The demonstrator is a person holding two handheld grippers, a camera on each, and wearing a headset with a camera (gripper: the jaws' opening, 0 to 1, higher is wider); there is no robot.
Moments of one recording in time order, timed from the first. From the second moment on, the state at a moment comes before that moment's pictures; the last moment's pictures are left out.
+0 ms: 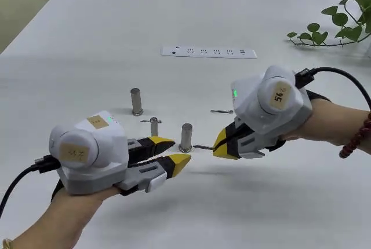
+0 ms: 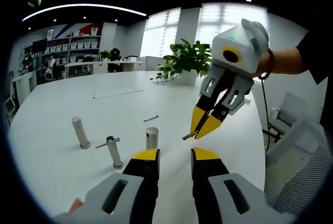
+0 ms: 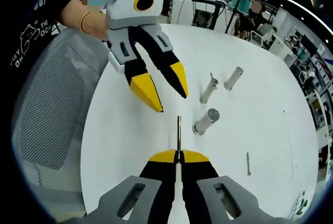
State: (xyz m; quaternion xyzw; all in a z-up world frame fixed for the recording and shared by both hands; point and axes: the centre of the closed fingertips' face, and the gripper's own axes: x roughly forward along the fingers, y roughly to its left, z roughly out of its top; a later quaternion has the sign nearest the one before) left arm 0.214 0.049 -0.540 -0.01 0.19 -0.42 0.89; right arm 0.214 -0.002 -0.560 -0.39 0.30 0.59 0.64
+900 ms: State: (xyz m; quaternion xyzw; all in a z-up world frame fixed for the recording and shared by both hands) left arm 0.258 0.044 -0.566 0.00 0.17 -0.35 0.92; right arm 0.254 -0.008 -0.569 -0.43 0.31 0.56 0.64
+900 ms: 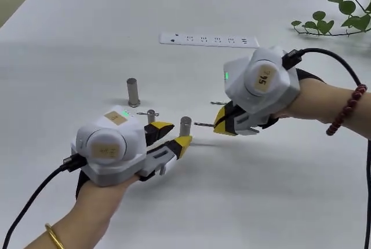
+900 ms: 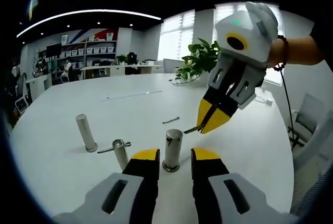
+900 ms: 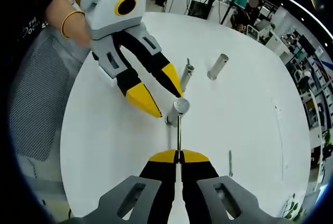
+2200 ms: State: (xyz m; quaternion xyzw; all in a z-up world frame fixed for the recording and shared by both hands) left arm 0.271 0.036 -0.590 -0.01 0.20 -0.33 0.92; right arm 0.260 0.009 -0.568 -0.44 0.29 0.57 0.62
